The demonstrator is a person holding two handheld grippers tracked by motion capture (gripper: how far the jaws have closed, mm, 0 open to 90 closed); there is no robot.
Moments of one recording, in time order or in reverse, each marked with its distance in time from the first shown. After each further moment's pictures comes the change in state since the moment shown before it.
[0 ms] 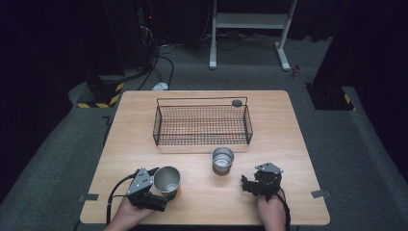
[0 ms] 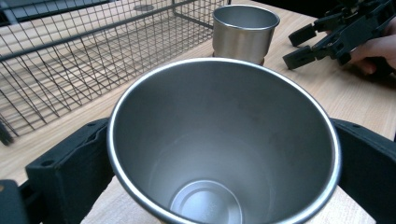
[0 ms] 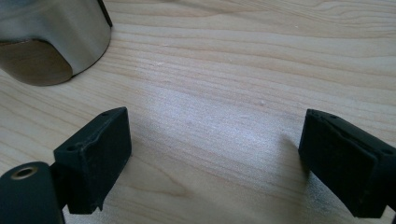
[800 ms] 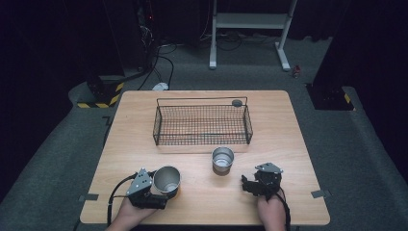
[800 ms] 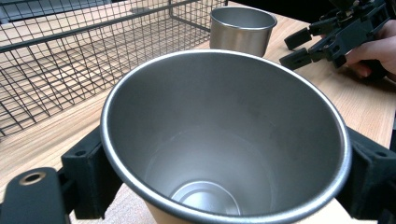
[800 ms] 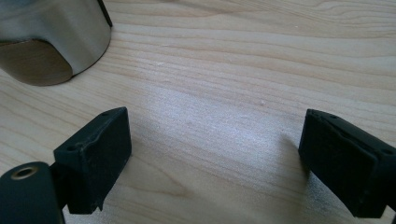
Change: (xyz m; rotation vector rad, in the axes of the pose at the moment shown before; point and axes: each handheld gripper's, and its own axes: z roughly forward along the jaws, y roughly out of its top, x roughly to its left) left arm 0.002 -0.006 0.003 -0.022 -0.002 -0.004; right arm 0.000 0.000 0.000 0.000 0.000 0.000
